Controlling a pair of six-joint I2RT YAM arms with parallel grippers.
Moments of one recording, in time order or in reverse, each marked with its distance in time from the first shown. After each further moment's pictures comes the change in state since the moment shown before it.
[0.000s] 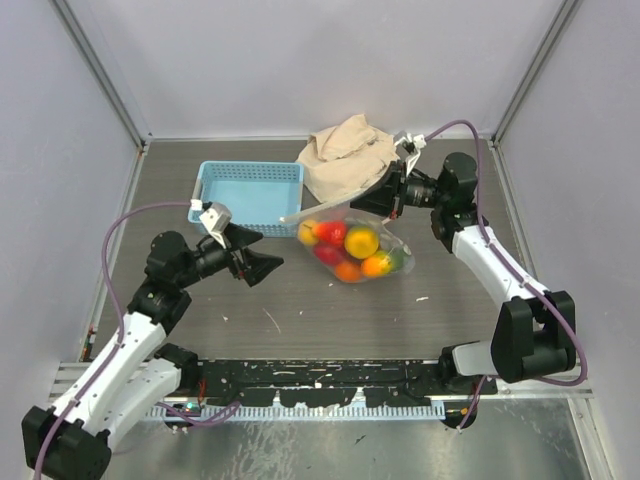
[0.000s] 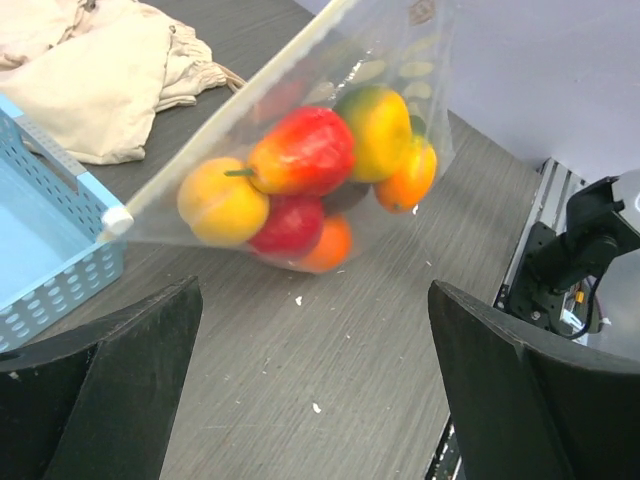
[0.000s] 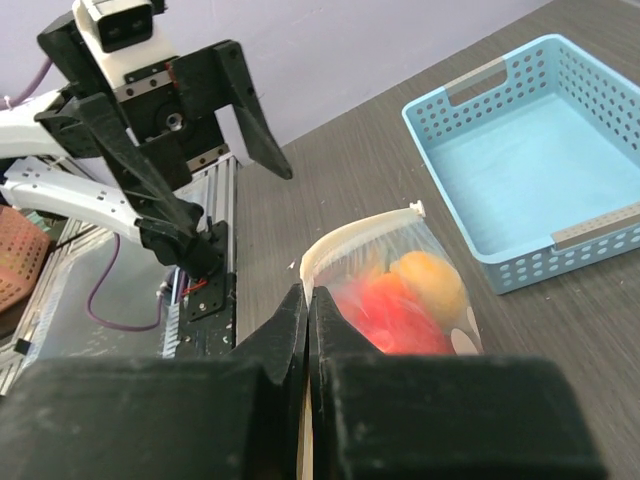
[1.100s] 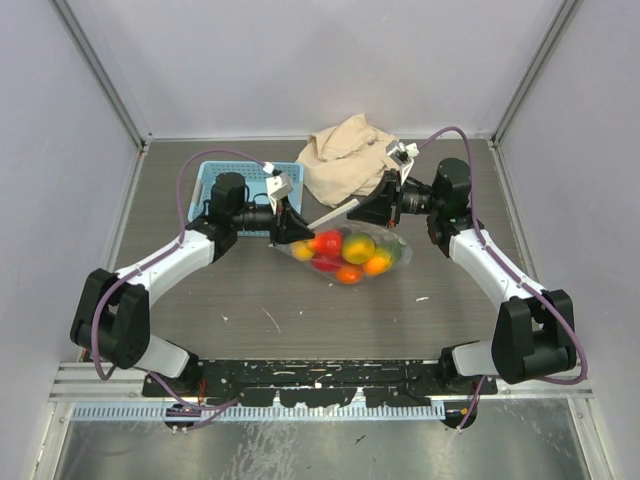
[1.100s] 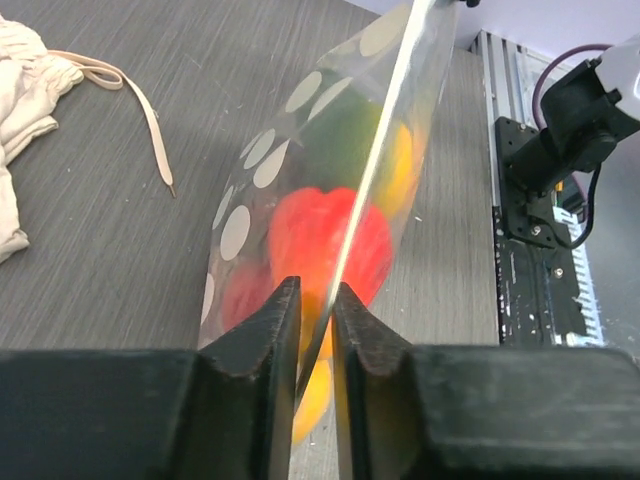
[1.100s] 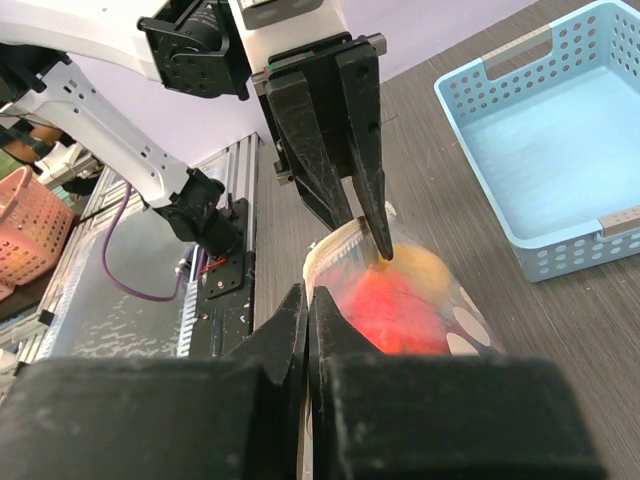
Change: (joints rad) left arm -0.072 0.749 0.390 0.089 0.359 0.296; right arm 0.028 -0.002 -0.045 -0.002 -0.049 -0.020
